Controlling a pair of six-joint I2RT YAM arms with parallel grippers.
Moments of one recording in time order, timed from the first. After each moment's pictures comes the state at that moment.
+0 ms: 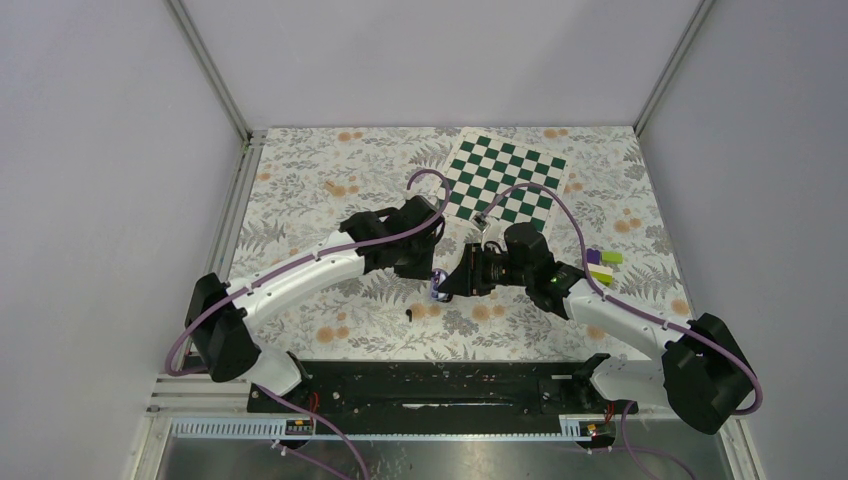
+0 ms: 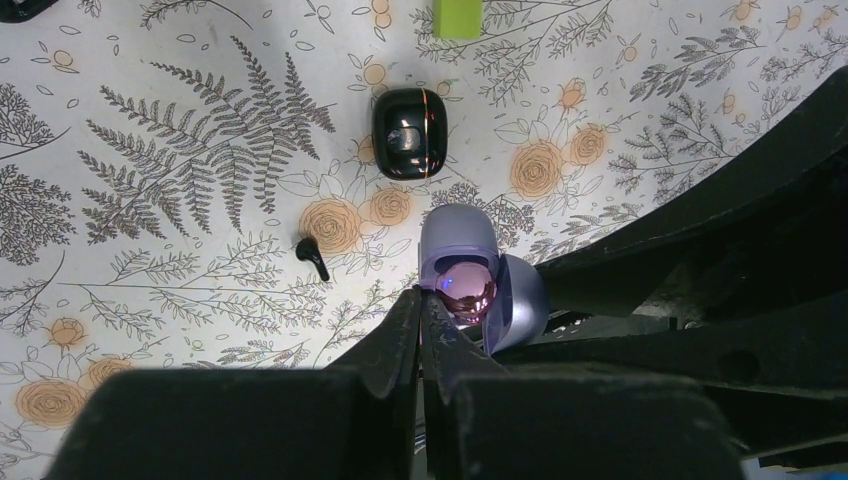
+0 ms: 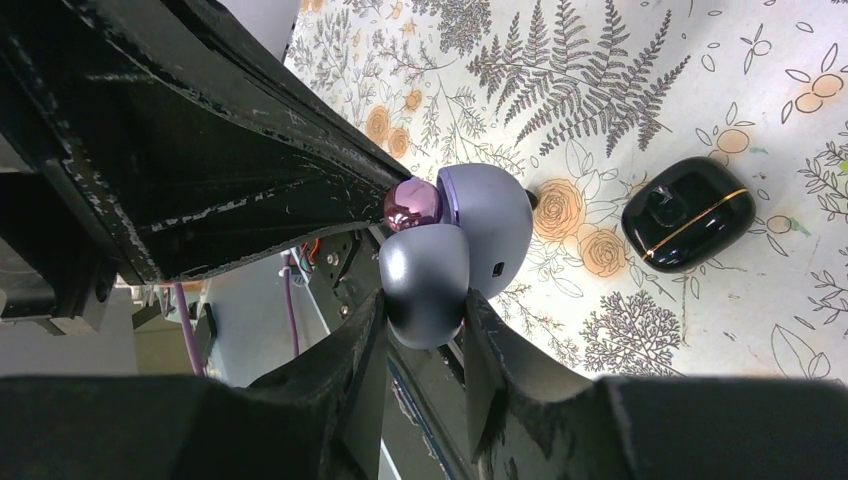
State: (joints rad) left arm -0.91 1.49 1.31 -0.86 -0.09 -0.71; right arm 0.68 1.20 0.62 0.09 -0.54 0.69
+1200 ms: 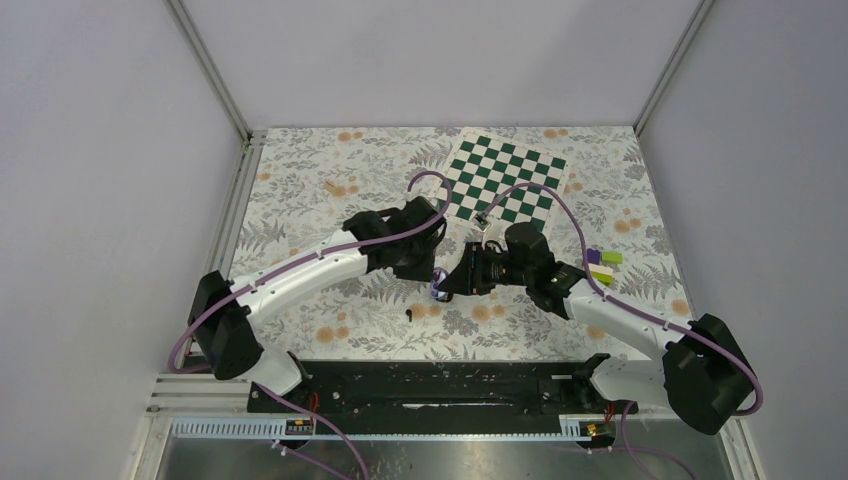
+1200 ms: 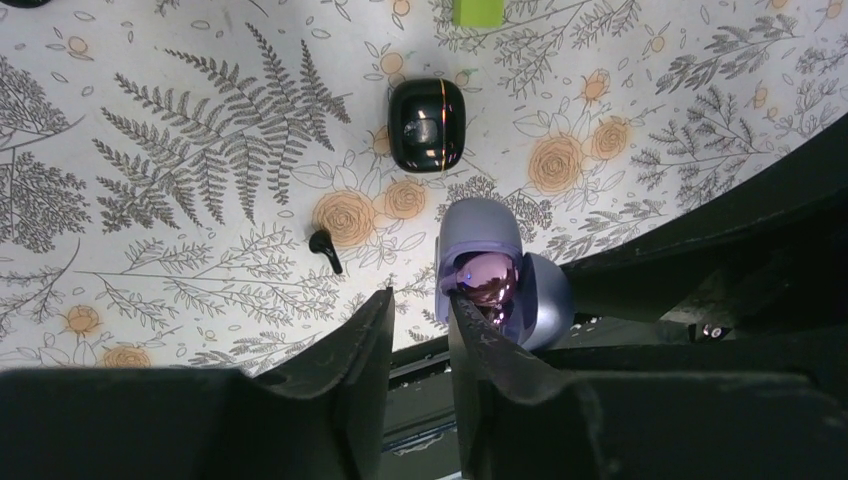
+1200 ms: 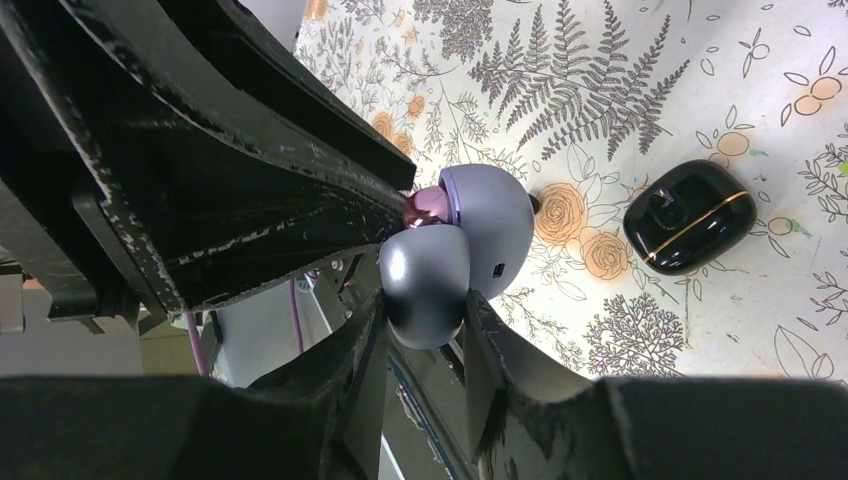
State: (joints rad) left arm -0.91 1.51 1.32 -0.88 -0.09 -0.71; right arm 0.68 1.20 0.62 0.10 -0.54 0.71
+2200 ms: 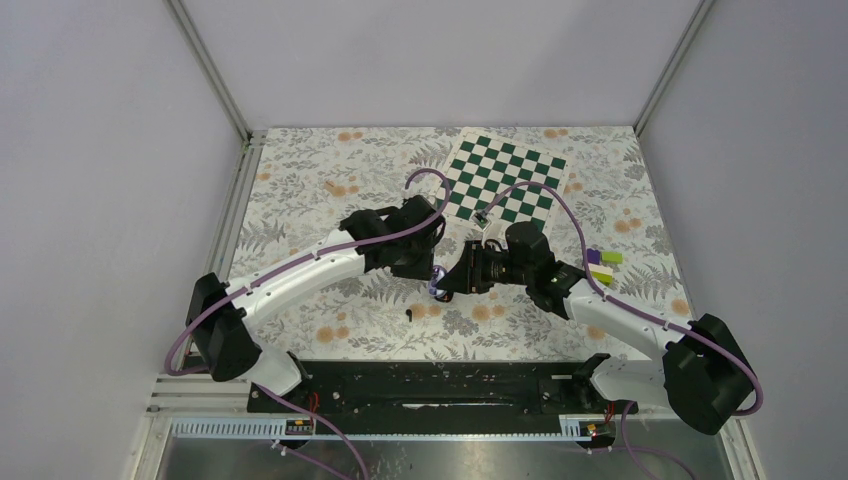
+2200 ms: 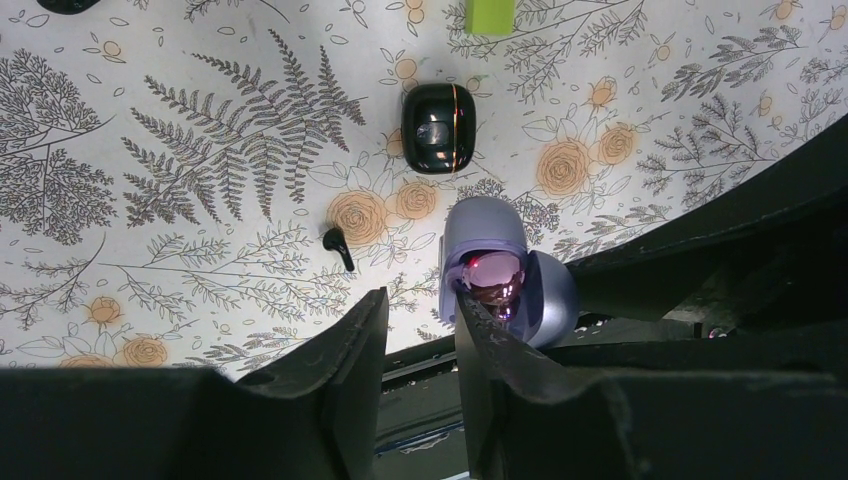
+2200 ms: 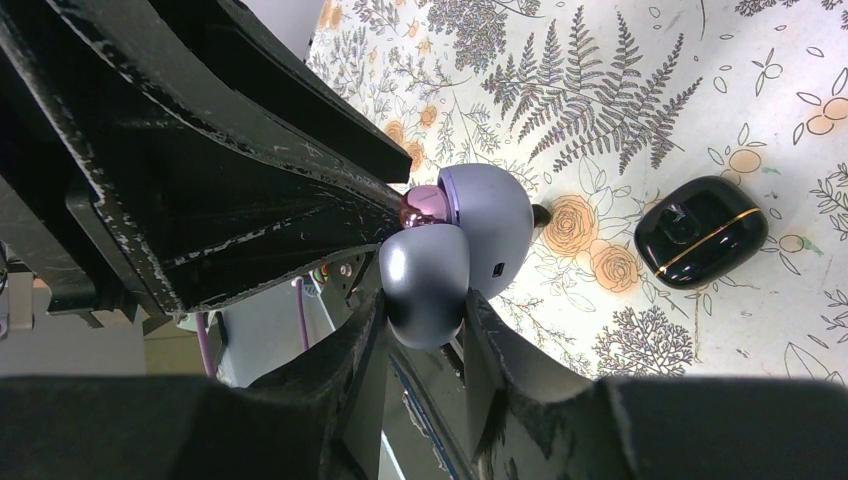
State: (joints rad) left arm -0.91 1.50 1.34 -0.92 -0.13 -0.71; right arm 0.68 1.20 0.62 0.13 -0.54 0.71
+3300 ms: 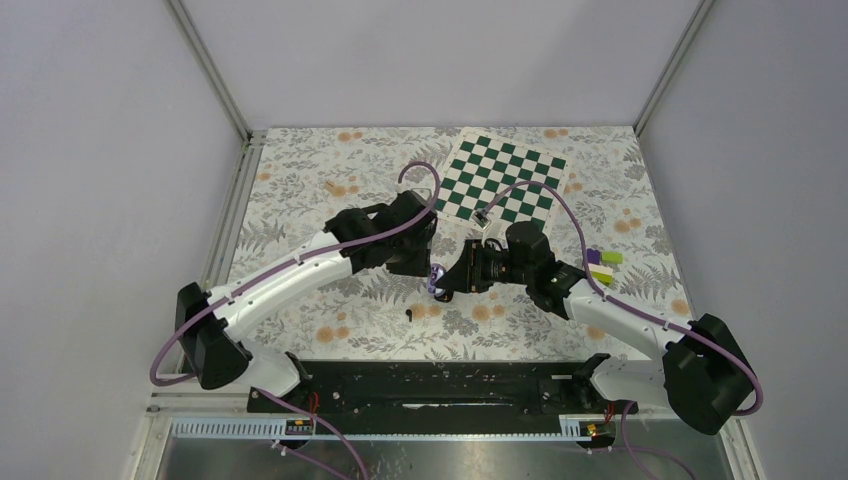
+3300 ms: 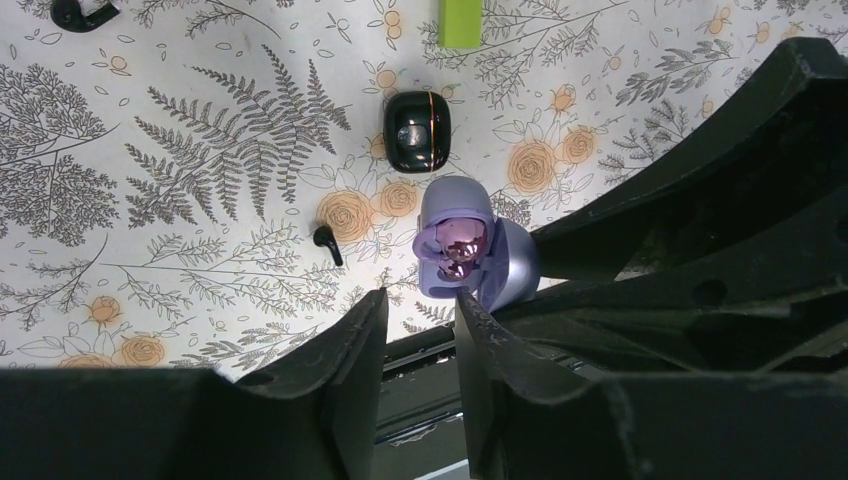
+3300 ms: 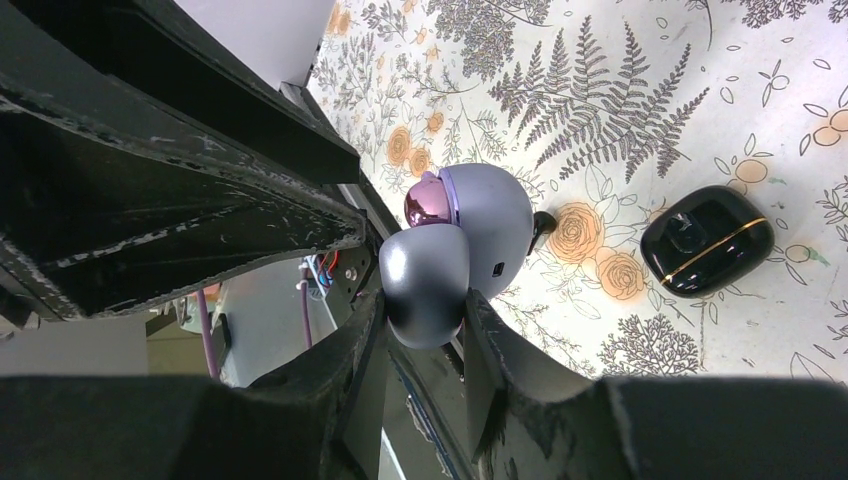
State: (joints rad) left arm -0.91 1.44 1.37 -0.93 -0.12 -0.71; right arm 0.68 1.20 0.62 0.14 -0.54 0.72
